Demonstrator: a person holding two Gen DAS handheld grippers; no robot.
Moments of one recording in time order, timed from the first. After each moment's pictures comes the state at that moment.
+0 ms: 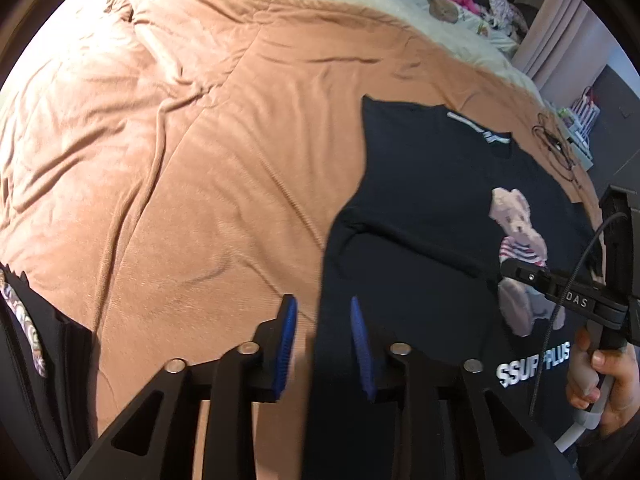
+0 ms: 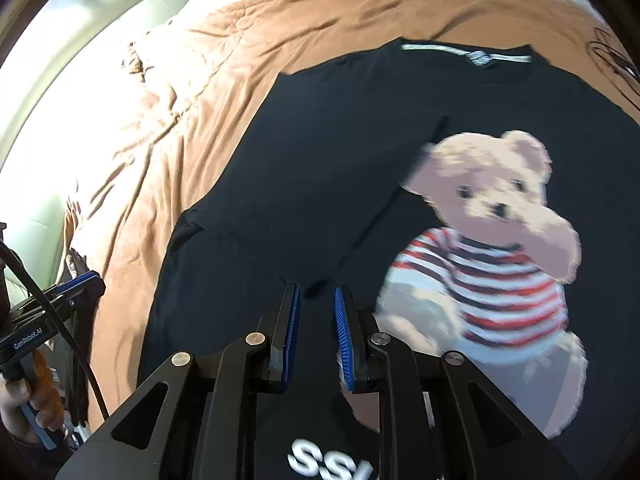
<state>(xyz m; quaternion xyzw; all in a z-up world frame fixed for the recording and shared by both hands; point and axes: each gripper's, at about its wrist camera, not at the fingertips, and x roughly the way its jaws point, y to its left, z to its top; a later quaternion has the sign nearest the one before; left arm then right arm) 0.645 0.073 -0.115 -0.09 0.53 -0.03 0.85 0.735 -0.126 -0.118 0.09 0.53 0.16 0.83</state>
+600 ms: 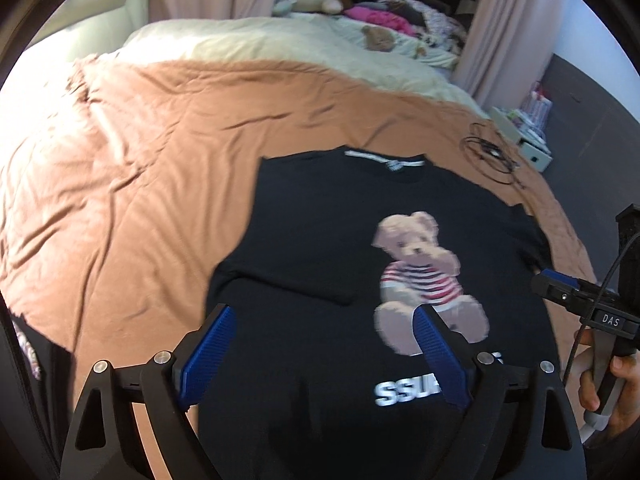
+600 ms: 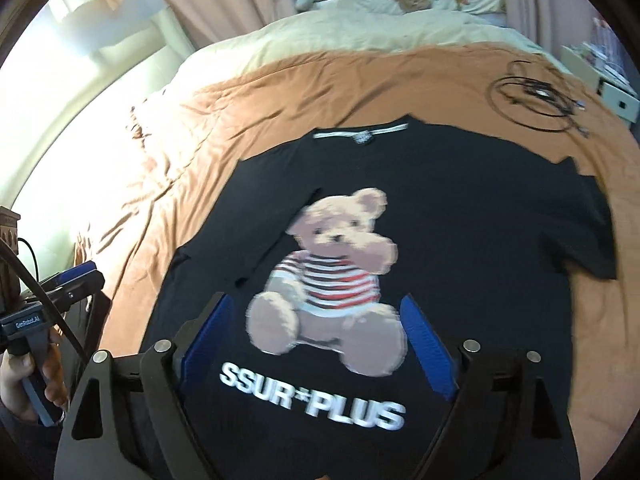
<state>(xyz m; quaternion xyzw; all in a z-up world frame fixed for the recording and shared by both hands) 0.622 -0.042 -0.038 -0.06 0.46 -0.09 0.88 0.613 -0.284 -0.014 0.11 0.45 0.12 0.88</state>
